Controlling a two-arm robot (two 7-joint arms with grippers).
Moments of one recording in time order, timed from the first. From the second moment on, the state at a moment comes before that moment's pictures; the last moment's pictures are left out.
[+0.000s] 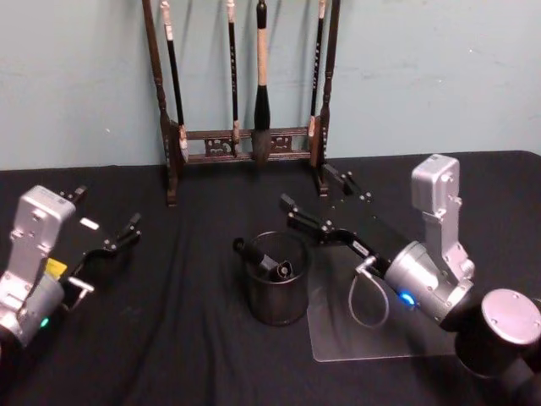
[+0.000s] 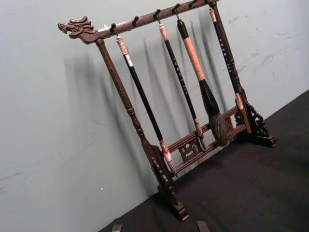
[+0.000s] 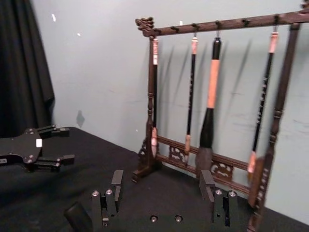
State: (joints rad) left arm -0.20 0.60 0.45 -1.41 -0.25 -0.12 0.03; right arm 0.27 0.26 -0.37 -1.32 0.35 -0.21 0.44
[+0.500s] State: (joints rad) left arm -0.20 0.60 0.45 -1.41 -0.25 -0.12 0.03; right arm 0.14 0.31 -0.31 -1.43 0.32 -0.17 0.38
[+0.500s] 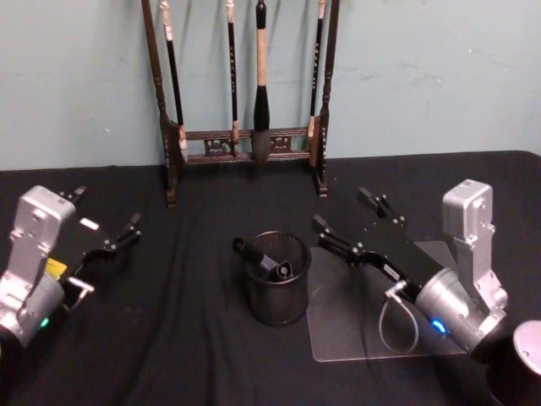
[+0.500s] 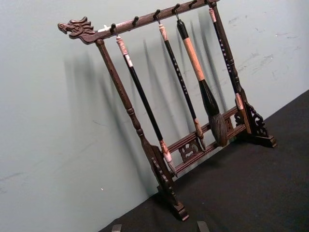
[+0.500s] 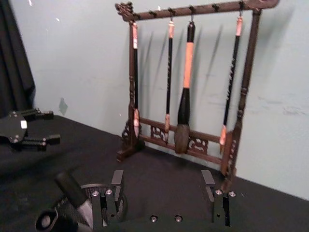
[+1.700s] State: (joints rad) left arm -0.20 0.60 0.45 -1.41 -0.25 -0.12 0.03; right arm 0.07 0.27 -0.24 -1.36 0.24 -0.21 0.32
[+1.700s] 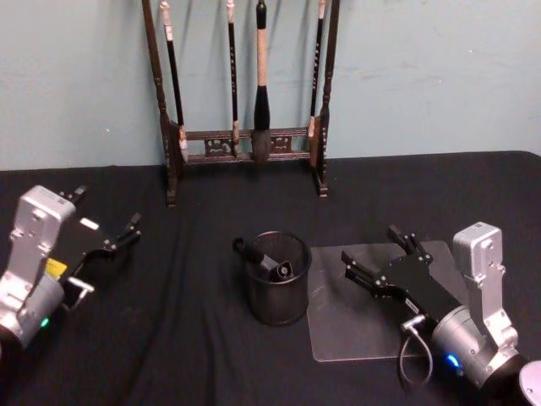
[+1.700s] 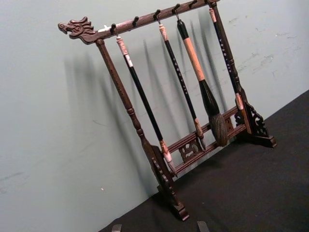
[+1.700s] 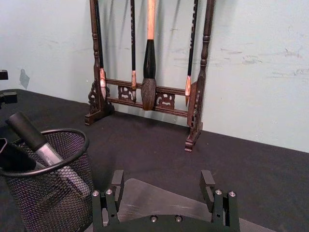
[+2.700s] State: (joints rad) left arm -0.20 0.60 0.45 -1.41 -0.25 -0.12 0.03; right arm 0.07 0.27 -0.24 -1.36 0.24 -0.21 0.32
